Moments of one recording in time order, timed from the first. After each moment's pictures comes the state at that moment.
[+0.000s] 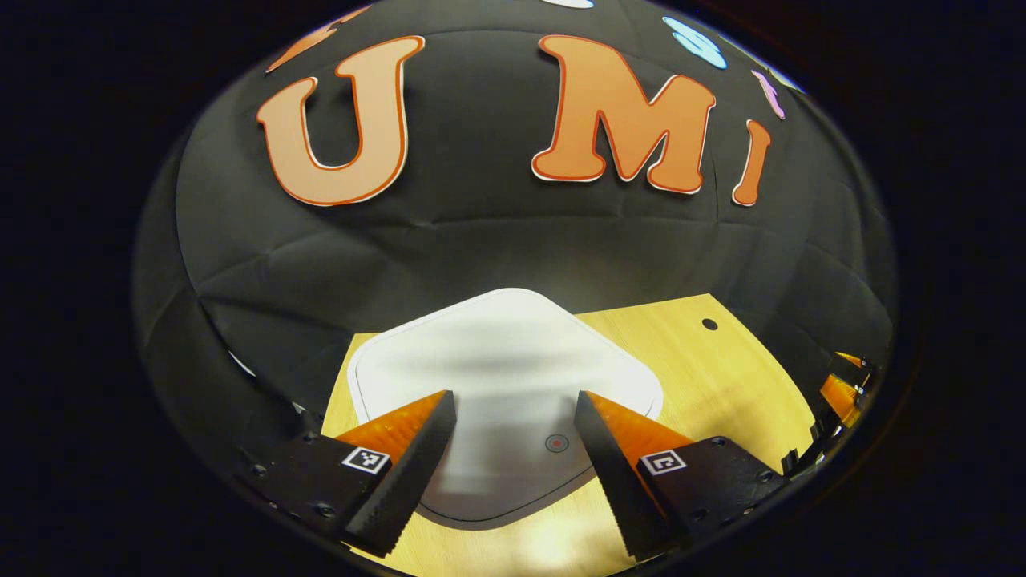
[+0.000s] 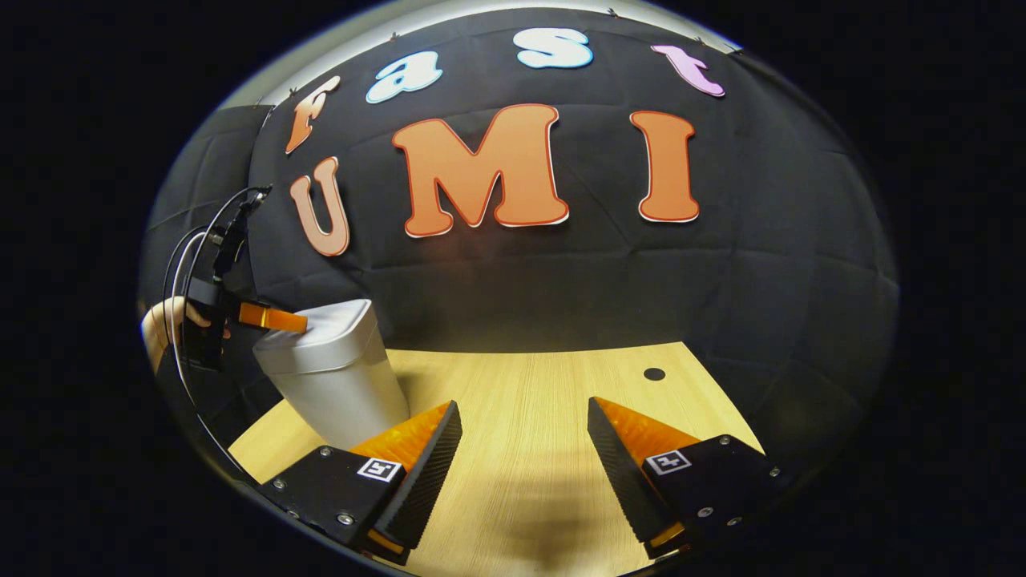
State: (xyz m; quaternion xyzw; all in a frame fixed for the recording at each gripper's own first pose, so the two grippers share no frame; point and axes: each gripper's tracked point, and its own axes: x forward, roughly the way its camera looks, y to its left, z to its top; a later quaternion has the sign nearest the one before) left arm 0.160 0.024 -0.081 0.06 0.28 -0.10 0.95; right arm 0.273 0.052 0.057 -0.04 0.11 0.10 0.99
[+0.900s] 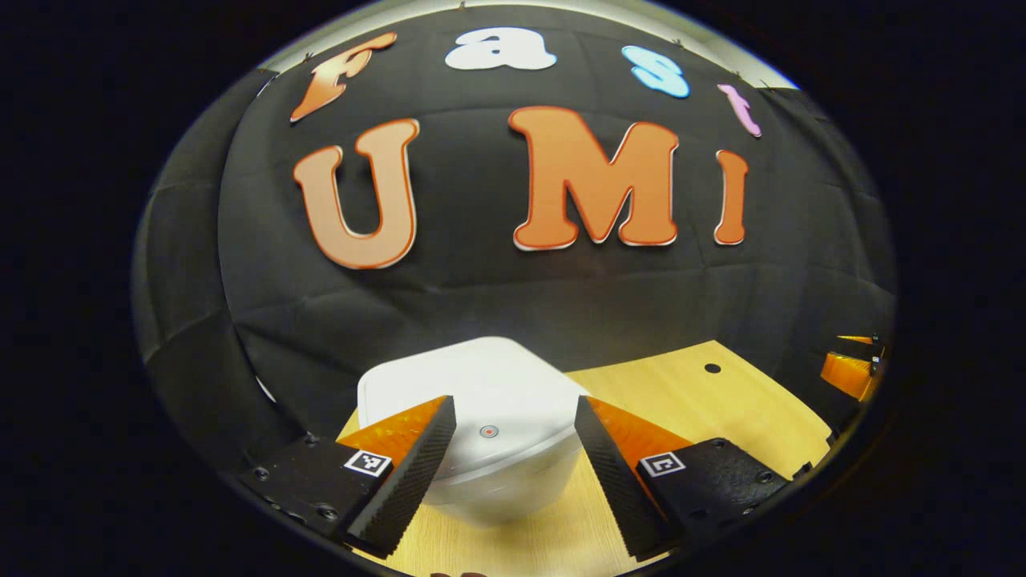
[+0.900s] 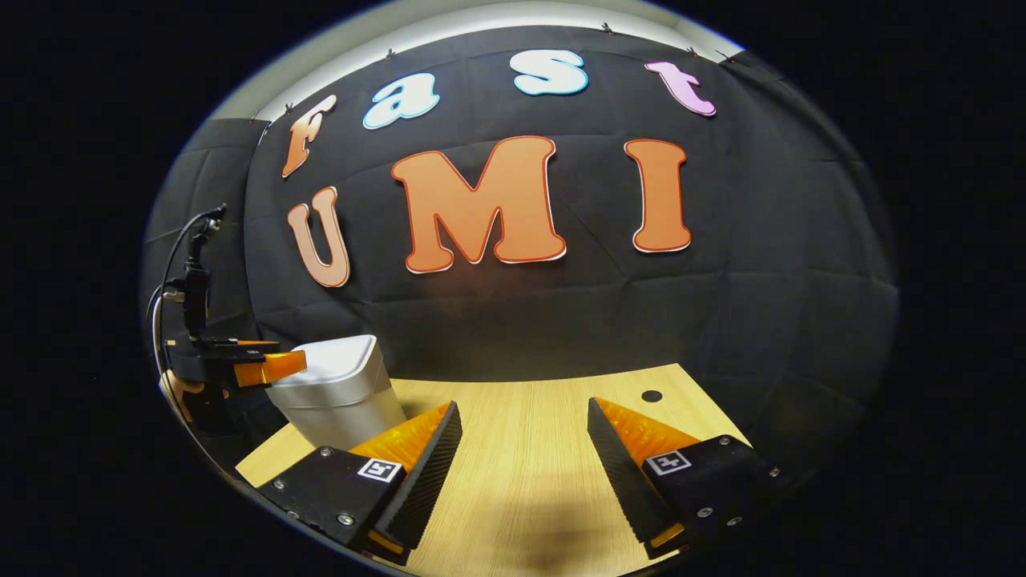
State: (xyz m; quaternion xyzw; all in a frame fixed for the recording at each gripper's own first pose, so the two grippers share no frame) left arm 0.100 -0.028 -0.034 0.08 0.11 -0.07 0.99; right arm 0.021 0.049 -0.059 -0.04 0.06 0.09 0.99
